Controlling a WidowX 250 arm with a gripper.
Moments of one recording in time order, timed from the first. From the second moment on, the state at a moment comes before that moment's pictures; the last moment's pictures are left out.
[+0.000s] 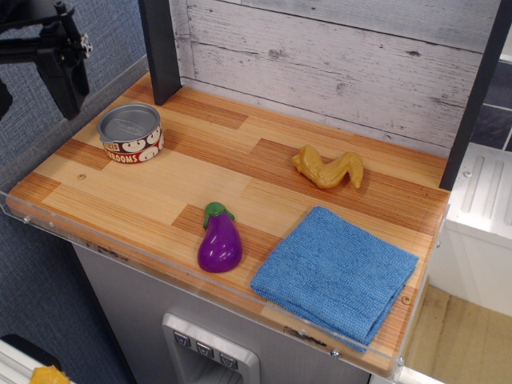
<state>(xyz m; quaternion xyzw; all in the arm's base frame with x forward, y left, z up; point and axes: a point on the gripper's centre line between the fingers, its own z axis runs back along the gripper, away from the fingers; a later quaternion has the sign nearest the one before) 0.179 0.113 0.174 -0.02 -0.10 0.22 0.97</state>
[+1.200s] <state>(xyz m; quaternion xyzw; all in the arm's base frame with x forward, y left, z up) 0.290 0.173 0.131 0.03 -0.15 0.19 0.97</state>
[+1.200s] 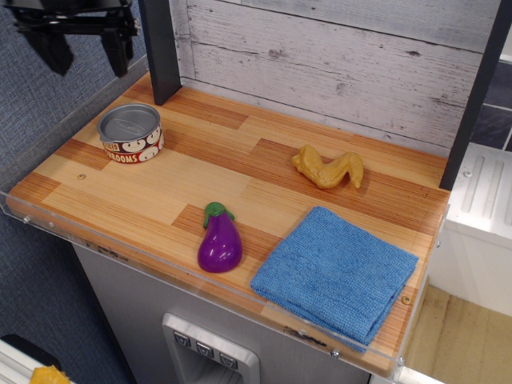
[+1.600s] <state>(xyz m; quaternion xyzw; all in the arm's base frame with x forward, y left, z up) 0.354 0.197 0.083 0.01 -0.19 0.13 0.97</state>
